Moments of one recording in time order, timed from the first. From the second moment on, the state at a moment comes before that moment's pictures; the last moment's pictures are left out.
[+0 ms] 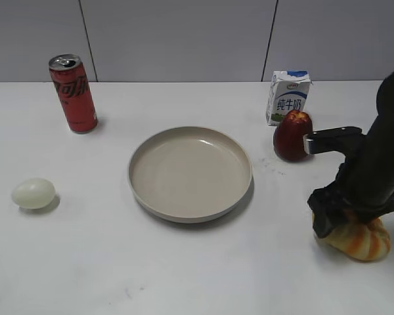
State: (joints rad) left arm -0.02 -0.01 -0.48 0.06 1.09 0.00; right arm 0.29 1.83 -0.90 0.14 0.67 -0.08
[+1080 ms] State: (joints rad) left arm -0.02 -0.01 -0.48 0.06 1.09 0.00; right arm 0.60 1.88 -1.50 0.08 0.86 -0.22
